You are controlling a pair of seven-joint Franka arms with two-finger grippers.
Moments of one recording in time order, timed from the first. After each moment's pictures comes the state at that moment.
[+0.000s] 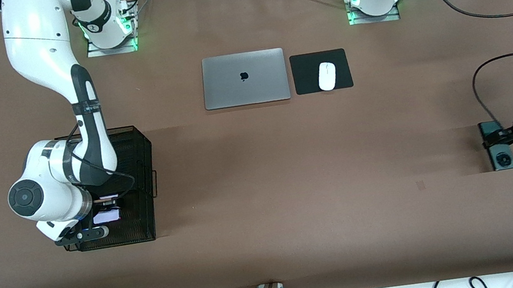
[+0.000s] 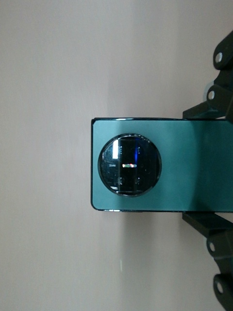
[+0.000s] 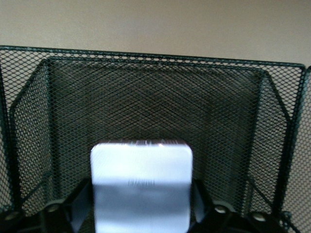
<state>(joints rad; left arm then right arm) 0.29 0.63 0.03 -1.71 -0.21 2.35 0.34 0.54 0.81 -0.59 -1.45 0.44 2.08 -0.20</state>
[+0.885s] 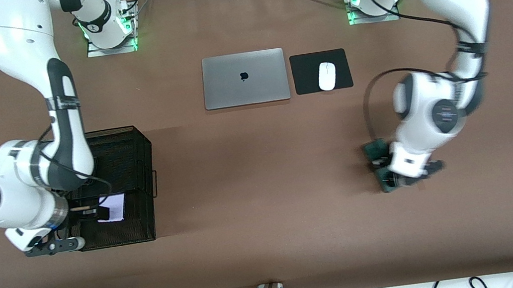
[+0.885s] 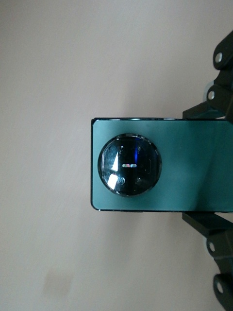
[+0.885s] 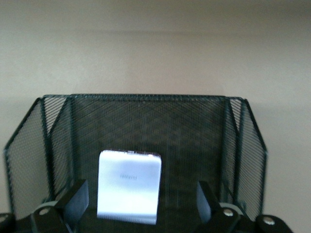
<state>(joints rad) -0.31 0.60 0.02 -1.69 -0.10 2.33 -0.56 0.49 0.78 -0.63 -1.30 0.46 1.93 -0.20</state>
